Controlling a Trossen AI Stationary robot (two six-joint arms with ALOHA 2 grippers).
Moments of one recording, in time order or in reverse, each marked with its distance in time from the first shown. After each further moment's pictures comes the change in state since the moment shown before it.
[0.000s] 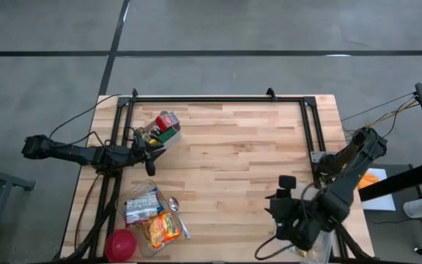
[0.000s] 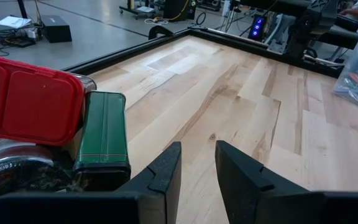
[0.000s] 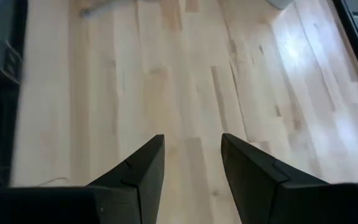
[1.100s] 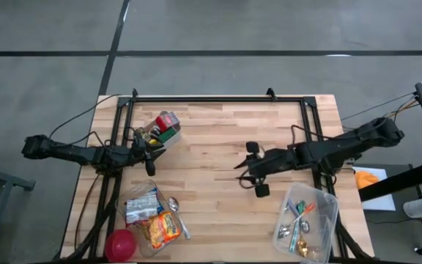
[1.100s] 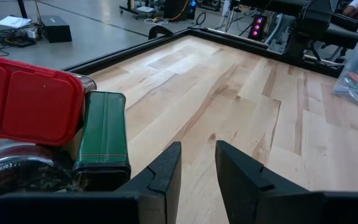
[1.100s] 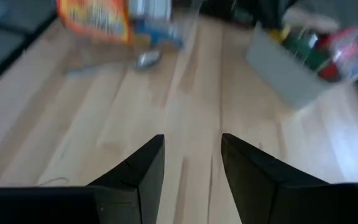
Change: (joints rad) left arm 0.000 0.000 0.000 0.000 0.000 0.000; right arm -0.626 -0.313 -0.661 1.058 -0.502 -0.918
